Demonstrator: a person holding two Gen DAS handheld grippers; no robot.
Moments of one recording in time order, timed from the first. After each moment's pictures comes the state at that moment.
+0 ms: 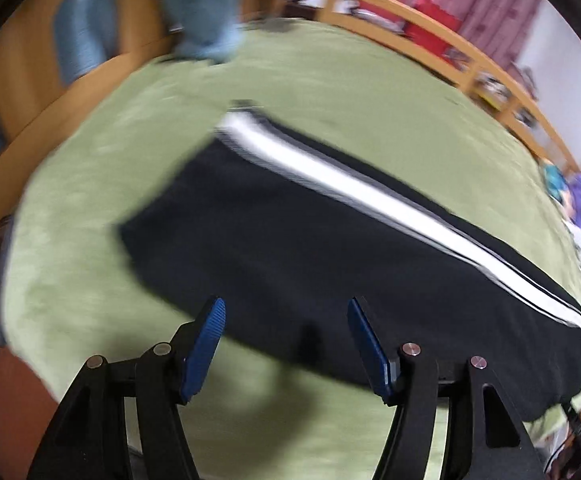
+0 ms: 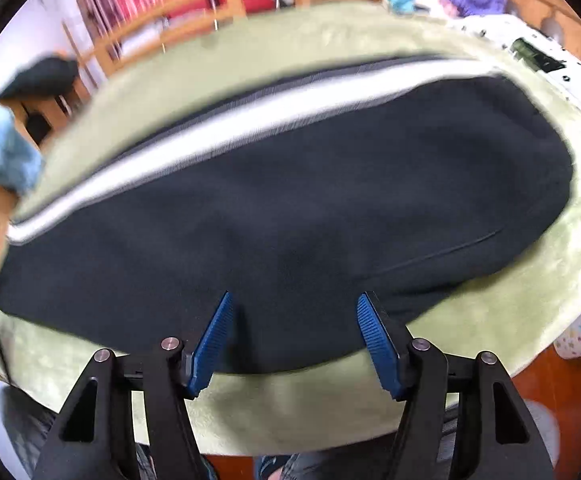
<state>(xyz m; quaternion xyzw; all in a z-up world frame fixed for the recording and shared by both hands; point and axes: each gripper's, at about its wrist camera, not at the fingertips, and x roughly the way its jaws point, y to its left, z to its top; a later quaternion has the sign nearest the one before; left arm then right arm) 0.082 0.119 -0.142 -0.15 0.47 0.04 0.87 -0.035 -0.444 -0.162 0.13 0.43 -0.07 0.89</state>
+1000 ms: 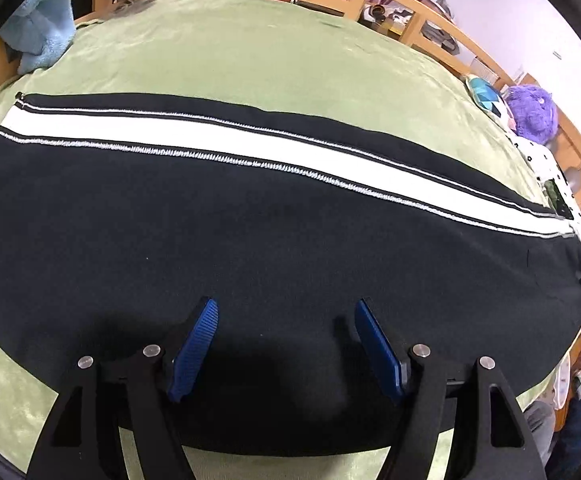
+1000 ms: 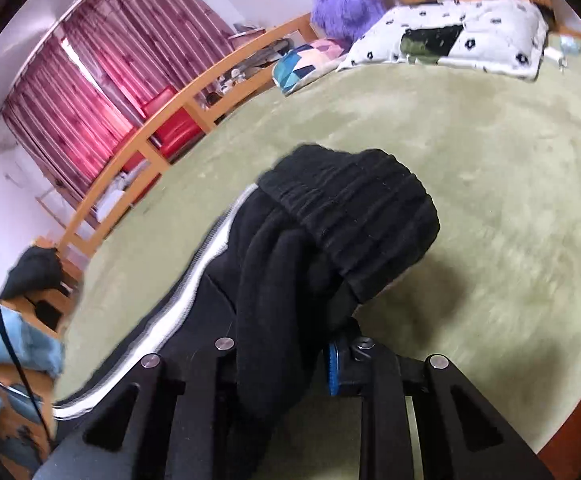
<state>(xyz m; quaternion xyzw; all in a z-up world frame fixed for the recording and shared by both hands) 0.099 -0.066 -0.190 -0.10 0.51 -0.08 0.85 0.024 -0.678 -0.162 0.29 0.32 -0.13 0.89</state>
